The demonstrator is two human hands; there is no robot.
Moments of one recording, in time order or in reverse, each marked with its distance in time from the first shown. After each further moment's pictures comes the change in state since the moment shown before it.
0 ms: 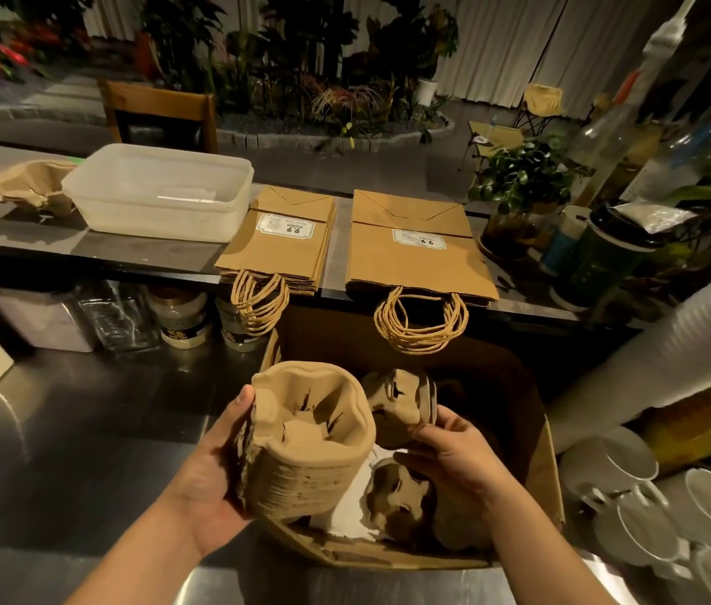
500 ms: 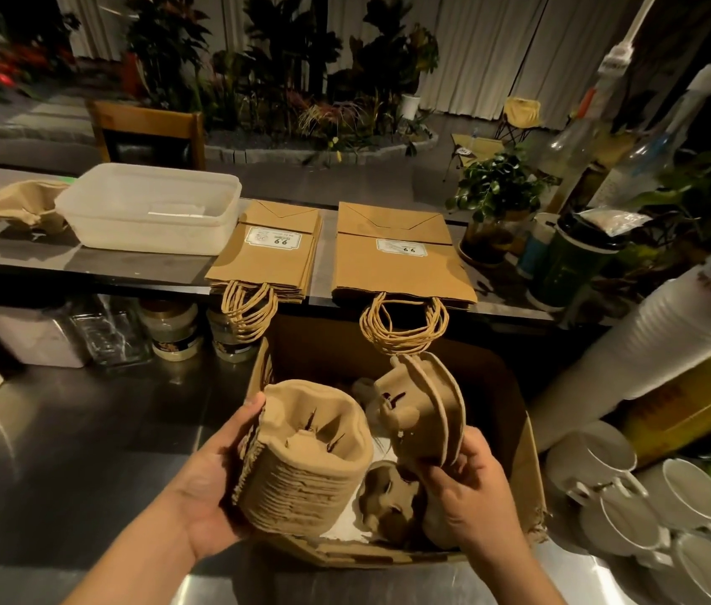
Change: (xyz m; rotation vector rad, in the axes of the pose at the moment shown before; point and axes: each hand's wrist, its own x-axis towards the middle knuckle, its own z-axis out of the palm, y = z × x) left_hand -0.015 0.004 0.018 0.111 0.169 -0.185; right_hand -0.069 0.022 -0.002 -0.367 0.251 -0.457
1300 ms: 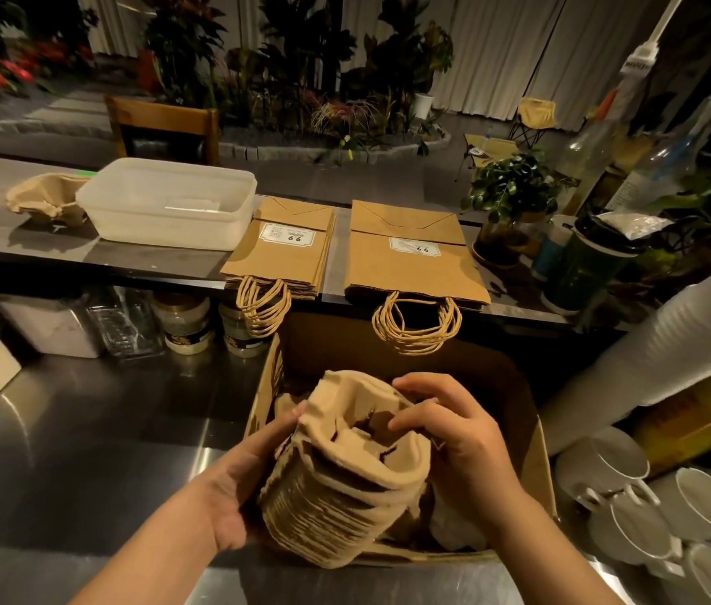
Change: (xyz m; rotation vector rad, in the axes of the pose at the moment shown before) left_hand -0.004 0.000 0.010 0.032 0.015 -0.156; right_hand 0.028 -0.039 0.005 -0.436 -0.166 -0.888
